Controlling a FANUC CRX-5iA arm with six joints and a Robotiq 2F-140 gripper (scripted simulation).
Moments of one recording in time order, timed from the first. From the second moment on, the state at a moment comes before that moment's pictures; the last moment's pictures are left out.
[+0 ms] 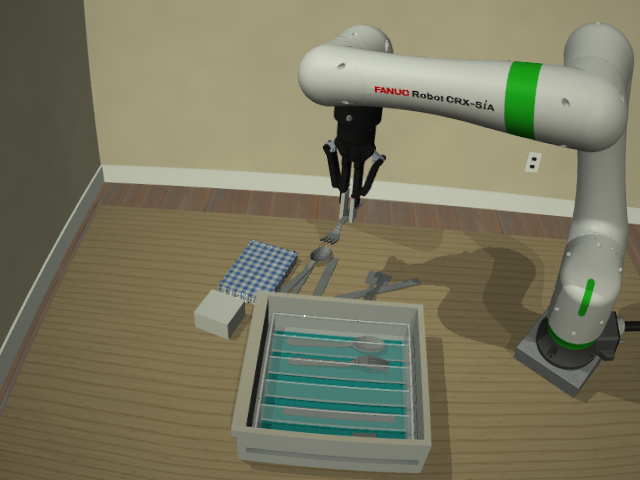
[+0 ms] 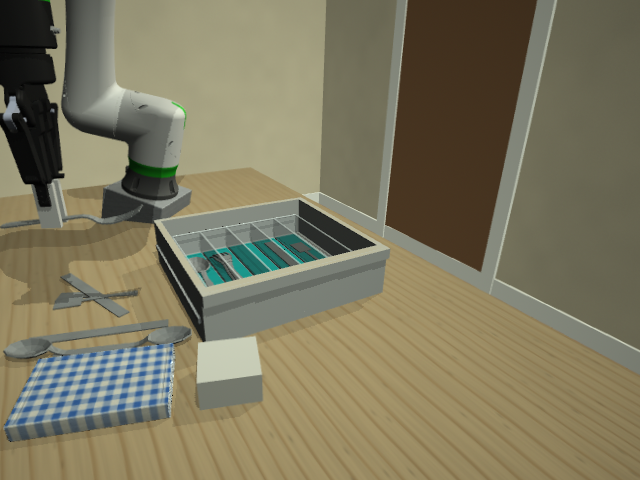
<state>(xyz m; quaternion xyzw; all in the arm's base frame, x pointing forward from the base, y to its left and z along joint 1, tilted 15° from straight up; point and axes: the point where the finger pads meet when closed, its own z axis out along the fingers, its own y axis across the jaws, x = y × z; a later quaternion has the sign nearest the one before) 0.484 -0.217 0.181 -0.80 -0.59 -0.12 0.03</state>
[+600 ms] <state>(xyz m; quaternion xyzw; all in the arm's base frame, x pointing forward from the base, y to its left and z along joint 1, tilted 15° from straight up) 0.503 -0.156 0.196 -0.49 -0.87 -0.11 -0.02</state>
